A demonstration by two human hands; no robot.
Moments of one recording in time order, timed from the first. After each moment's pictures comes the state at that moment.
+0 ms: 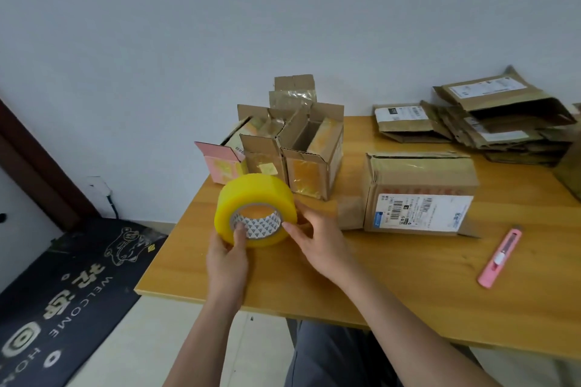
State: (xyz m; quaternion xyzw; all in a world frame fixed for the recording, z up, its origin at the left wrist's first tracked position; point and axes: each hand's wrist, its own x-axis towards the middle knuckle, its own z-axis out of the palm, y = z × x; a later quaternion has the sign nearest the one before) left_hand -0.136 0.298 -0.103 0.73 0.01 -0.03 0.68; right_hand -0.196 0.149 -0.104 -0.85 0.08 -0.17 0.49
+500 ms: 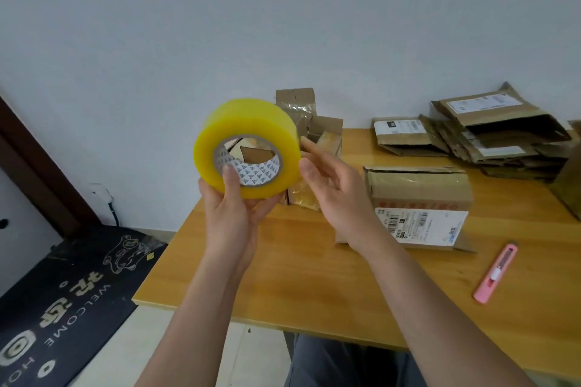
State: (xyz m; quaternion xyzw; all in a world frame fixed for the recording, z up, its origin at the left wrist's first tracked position) left_hand -0.147 0.267 0.004 0.49 -0.12 -0.07 0.86; right_hand -0.208 0.130 0.002 -0.77 0.04 -0.29 0.57
